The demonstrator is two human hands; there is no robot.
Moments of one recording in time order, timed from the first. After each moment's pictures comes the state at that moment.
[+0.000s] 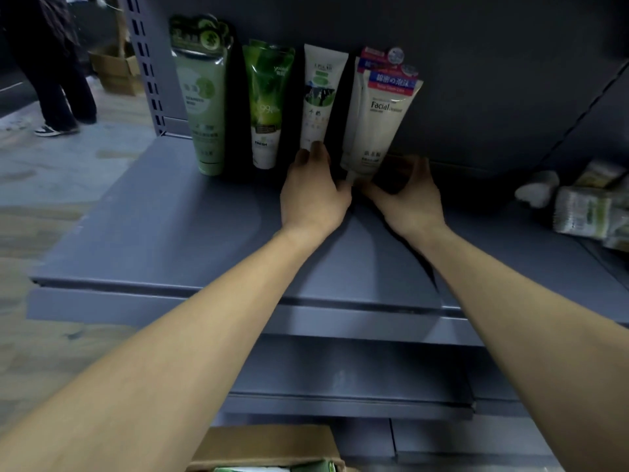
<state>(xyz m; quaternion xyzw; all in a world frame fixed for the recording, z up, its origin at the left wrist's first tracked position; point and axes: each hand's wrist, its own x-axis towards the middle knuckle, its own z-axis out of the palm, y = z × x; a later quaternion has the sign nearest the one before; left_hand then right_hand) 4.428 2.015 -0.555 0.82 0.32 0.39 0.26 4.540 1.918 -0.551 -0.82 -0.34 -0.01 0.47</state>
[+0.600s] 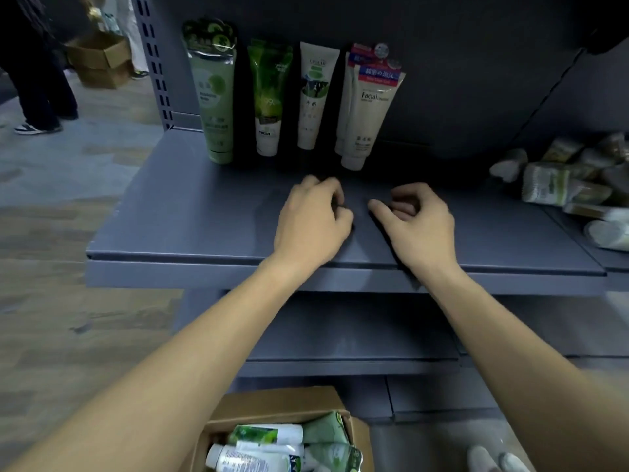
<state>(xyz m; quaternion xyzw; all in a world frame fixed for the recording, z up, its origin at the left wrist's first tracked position) 4.352 1.967 -0.563 0.88 0.23 0.33 0.26 4.461 1.848 -0.555 -0.82 -0.28 -0.02 0.50</state>
